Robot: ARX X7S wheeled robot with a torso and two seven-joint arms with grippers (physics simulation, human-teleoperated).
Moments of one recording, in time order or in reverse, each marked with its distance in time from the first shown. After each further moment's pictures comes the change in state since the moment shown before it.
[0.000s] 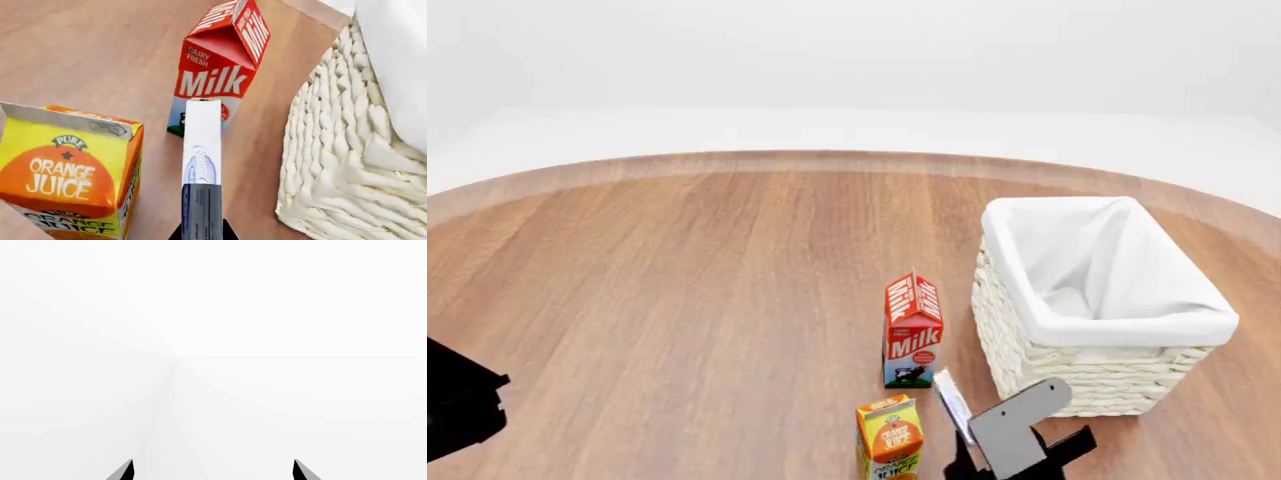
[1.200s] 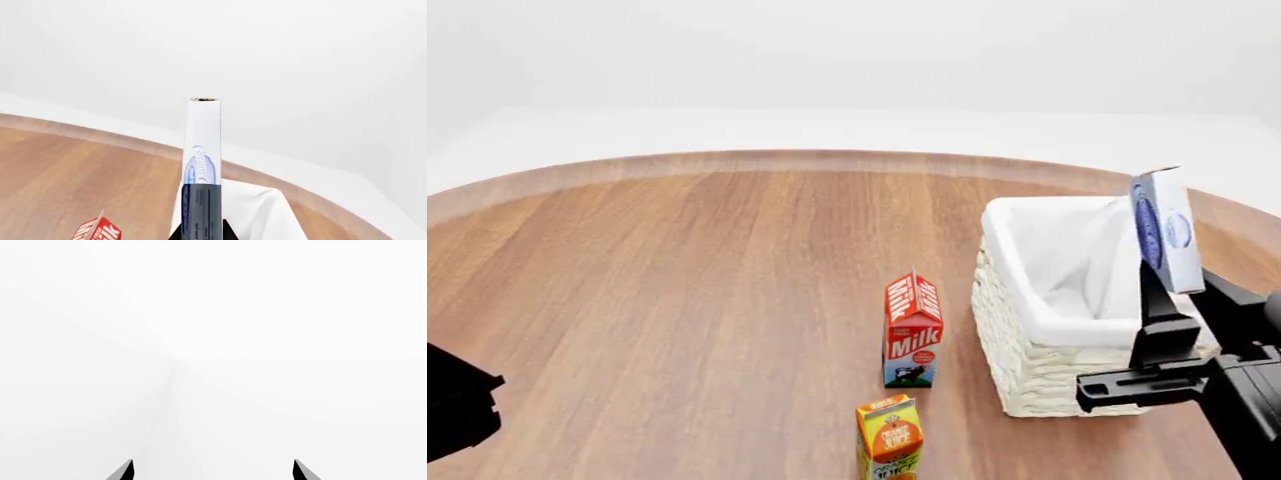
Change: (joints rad) left arm 0.010 -0.016 0.003 0.017 0.004 0.001 -0.023; right arm 0.124 0.798 0.193 -0.450 0.618 -0.617 0.499
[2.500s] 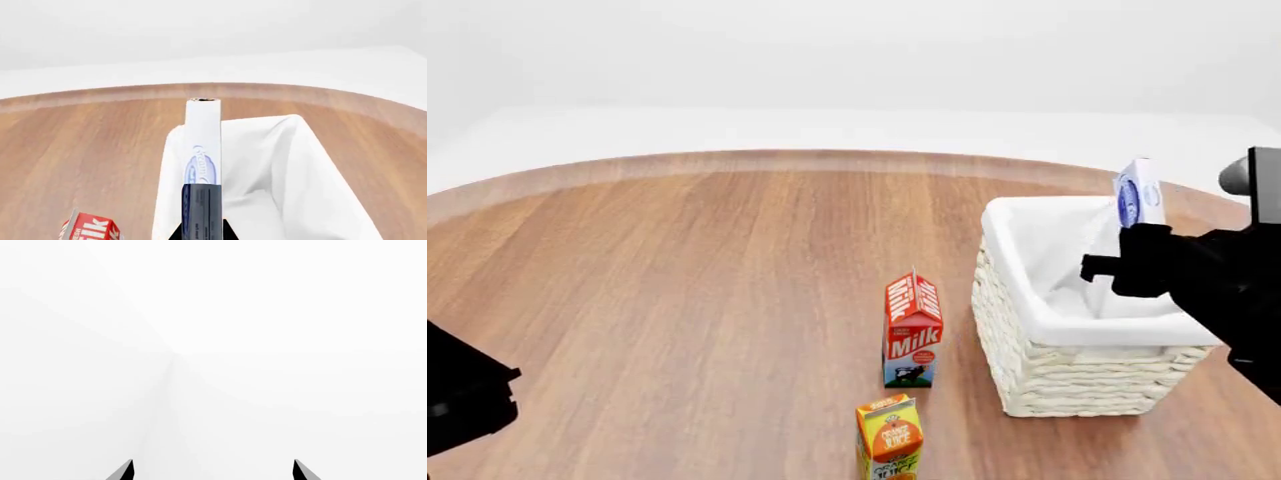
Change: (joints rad) left arm -0.015 -0.020 0.026 -0.004 0.009 -0.035 -0.019; right arm 0.547 -0.356 -0.151 0.693 0.359 0.435 -0.239
